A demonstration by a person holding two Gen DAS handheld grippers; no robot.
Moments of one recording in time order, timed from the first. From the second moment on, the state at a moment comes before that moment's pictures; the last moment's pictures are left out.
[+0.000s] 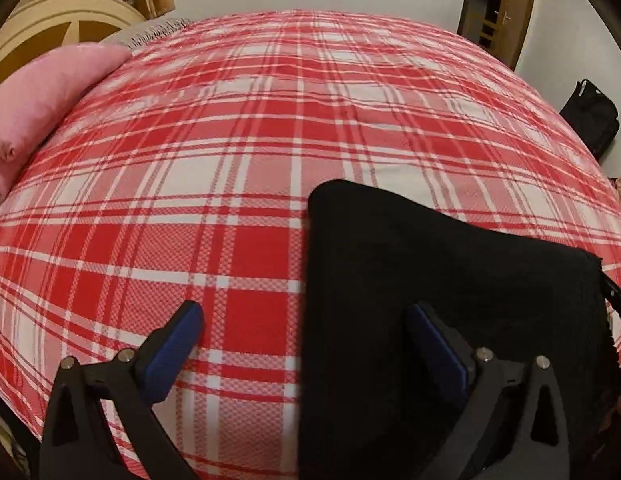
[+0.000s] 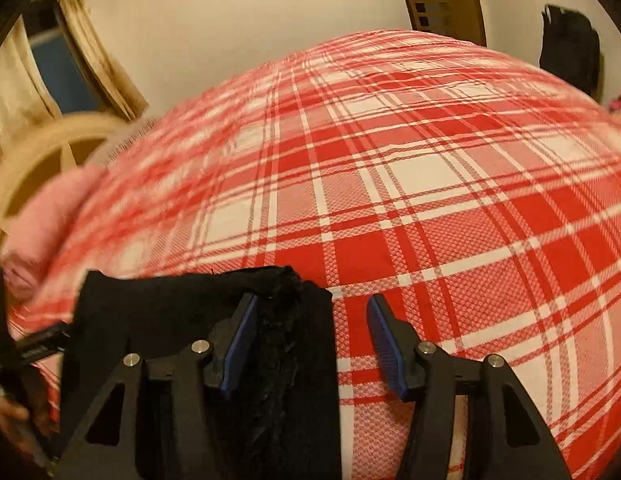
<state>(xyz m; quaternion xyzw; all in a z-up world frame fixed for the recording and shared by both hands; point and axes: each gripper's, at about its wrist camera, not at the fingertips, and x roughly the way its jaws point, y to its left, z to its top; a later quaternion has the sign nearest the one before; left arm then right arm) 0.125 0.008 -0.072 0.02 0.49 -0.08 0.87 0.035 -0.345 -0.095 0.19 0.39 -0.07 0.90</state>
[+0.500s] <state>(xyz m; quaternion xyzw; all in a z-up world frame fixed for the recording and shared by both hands) 0.093 0.009 -0.079 -0.01 0.48 -0.12 0.87 -0.074 -0.288 -0.081 0.21 0.38 0.01 0.90</state>
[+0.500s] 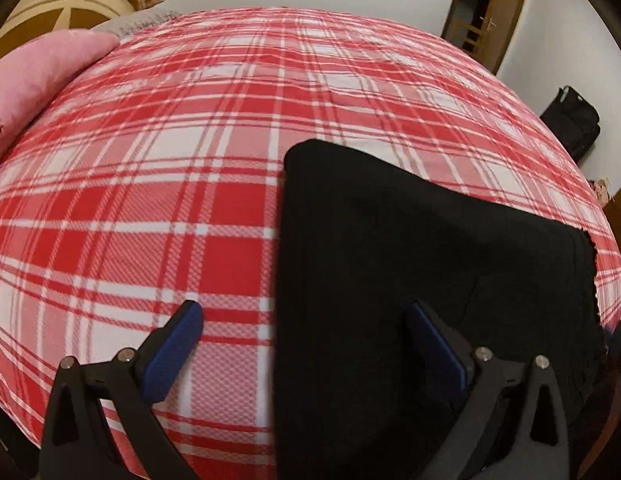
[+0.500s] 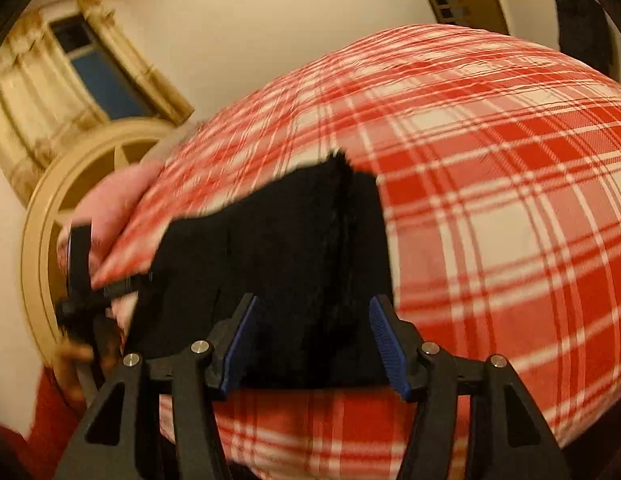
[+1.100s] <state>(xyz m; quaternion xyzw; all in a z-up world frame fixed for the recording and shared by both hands) 0.093 0.001 -0.081 0.00 0.48 -0.11 0.87 -0.082 -0.238 -0.093 -0.03 0.38 0.00 0.93</state>
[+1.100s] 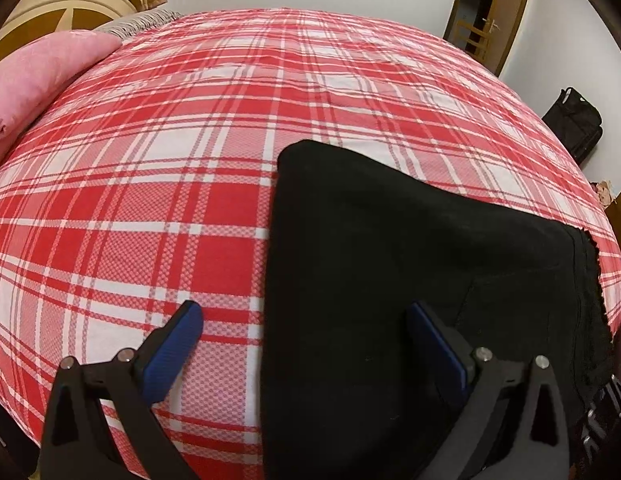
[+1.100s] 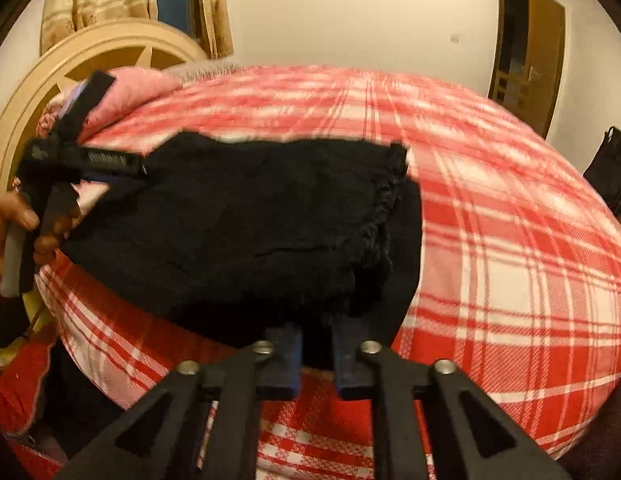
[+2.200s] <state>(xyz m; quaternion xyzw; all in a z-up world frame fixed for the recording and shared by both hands) 0.095 -0.007 -0.083 0.02 0.47 -0.13 0.87 -0.076 -0.269 -0.076 0.05 0.37 0.04 0.93</state>
